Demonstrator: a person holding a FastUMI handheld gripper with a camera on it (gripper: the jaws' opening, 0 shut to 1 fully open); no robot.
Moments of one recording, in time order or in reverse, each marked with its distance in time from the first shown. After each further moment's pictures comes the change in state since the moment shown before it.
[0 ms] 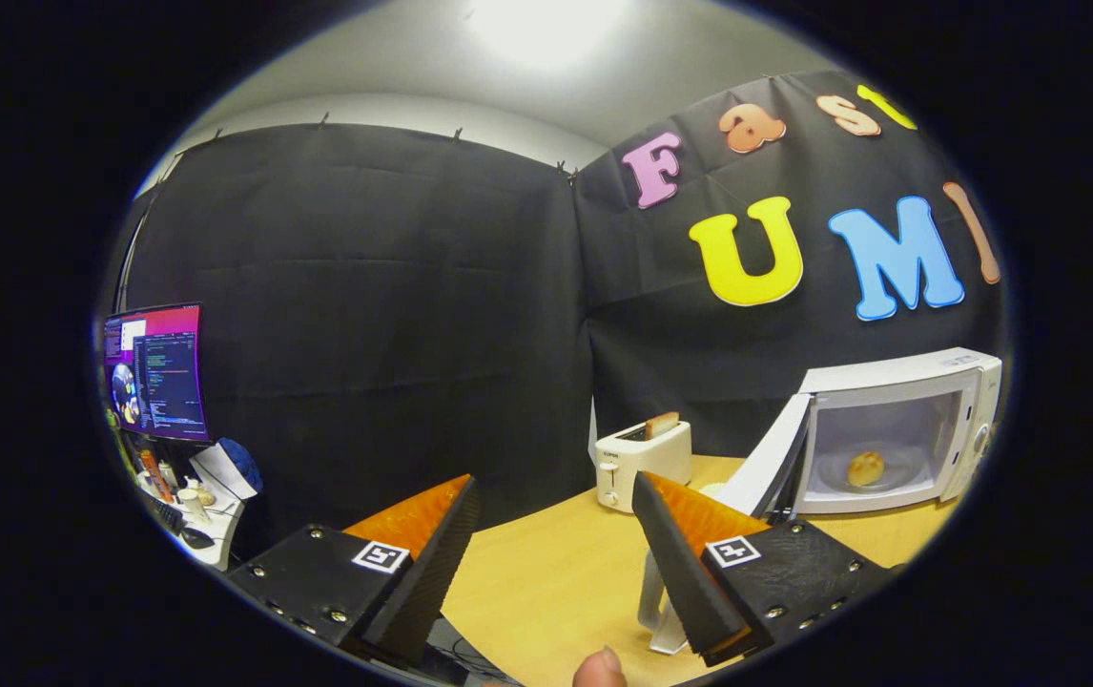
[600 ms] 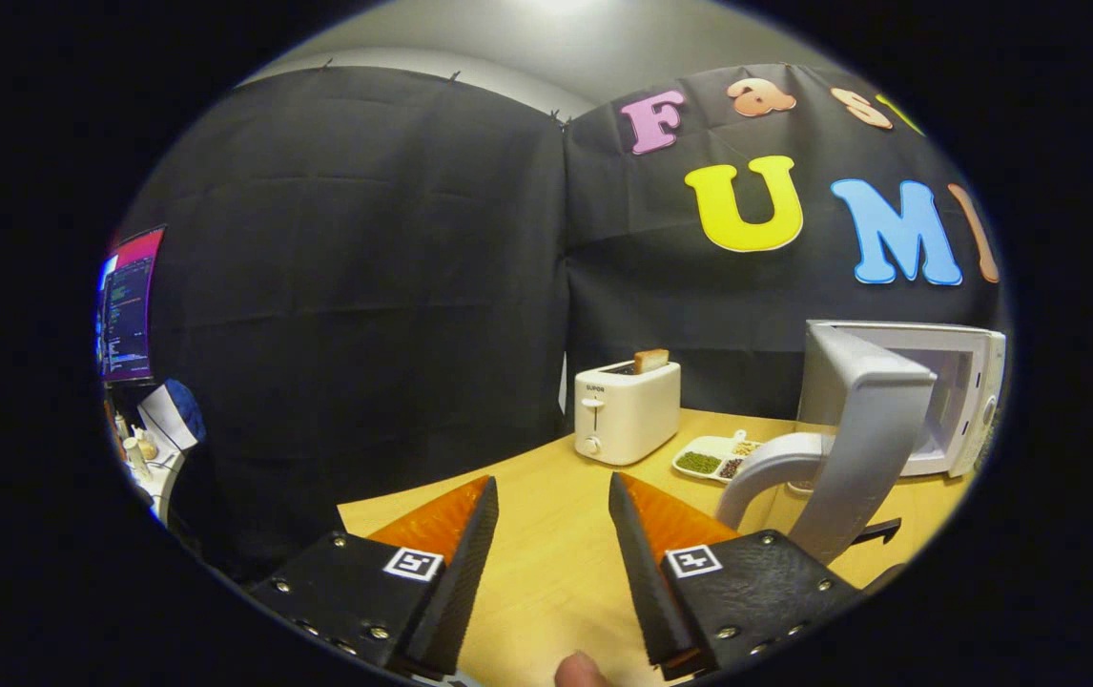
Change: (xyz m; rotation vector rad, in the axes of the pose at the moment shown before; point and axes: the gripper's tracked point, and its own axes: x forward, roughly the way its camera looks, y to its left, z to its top) arm 0.054 -0.012 -0.096 -0.068 0.143 -0.137
